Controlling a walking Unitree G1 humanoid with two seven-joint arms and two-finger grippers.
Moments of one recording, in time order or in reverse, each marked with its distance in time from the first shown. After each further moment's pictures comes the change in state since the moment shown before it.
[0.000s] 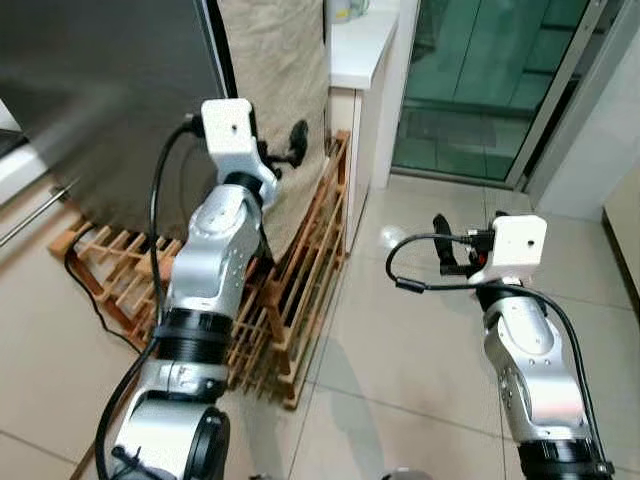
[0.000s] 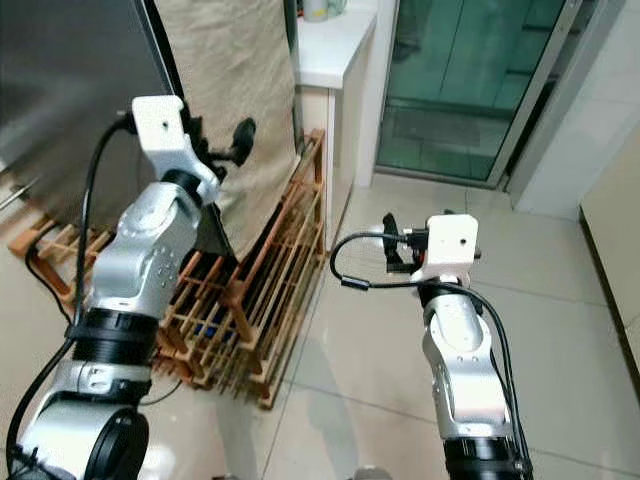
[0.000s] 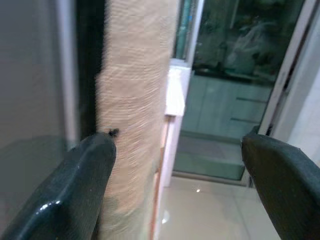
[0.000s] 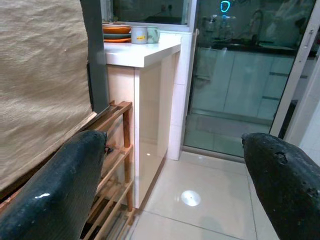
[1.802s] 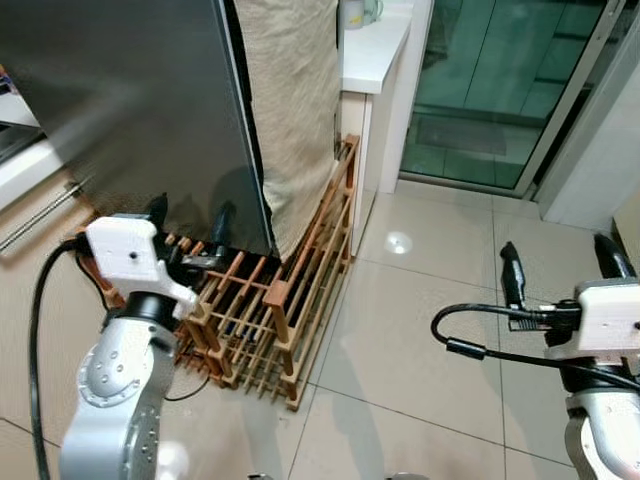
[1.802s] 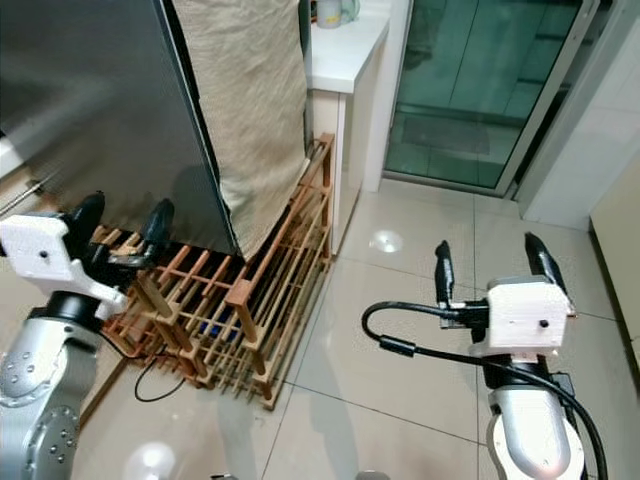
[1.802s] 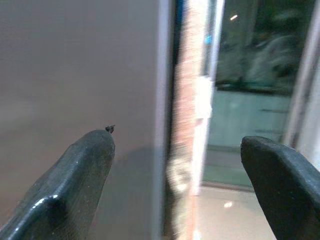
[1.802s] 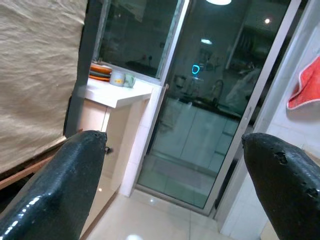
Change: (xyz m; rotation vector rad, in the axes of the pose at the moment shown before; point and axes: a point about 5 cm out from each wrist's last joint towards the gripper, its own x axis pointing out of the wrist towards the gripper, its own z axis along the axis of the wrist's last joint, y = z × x) left arm -0.129 0.021 -0.002 0.094 -0.110 0.017; right arm -0.090 -0.021 0.044 -0.249 -0.185 -0.069
